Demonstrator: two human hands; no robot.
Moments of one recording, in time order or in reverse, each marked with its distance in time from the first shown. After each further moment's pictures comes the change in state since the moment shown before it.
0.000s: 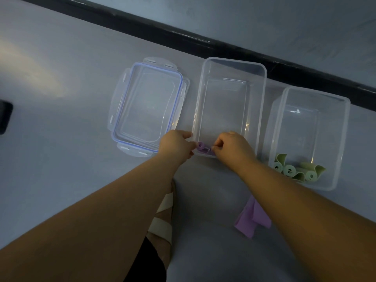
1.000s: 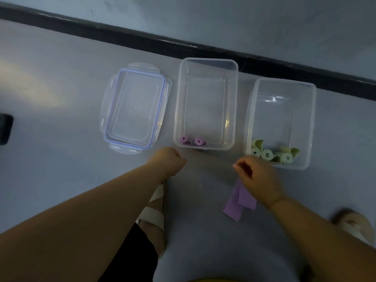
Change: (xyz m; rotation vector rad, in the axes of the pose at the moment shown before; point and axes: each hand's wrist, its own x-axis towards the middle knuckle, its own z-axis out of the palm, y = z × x) left_hand -0.033 -0.016 0.014 0.438 -0.172 -0.041; right_hand -0.105 0.091 -0.006 0.175 0.206 -0.115
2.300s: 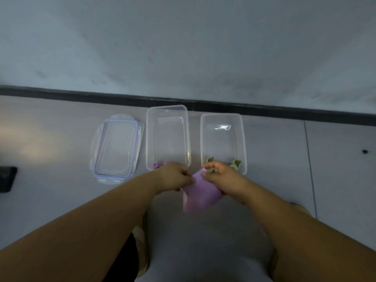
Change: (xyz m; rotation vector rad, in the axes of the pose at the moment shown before) left_hand -0.106 0.099 0.012 0.116 -0.236 0.390; right_hand -0.036 -0.044 -0.107 0.688 -0.297 0.370
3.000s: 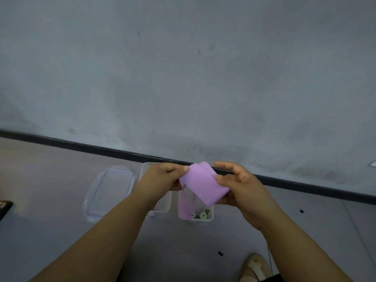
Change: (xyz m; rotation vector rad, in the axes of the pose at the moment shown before) left_hand -0.181 0.112 -0.008 -0.616 0.526 0.480; right_hand -0.232 -0.129 -0.035 0.263 0.210 -0.431
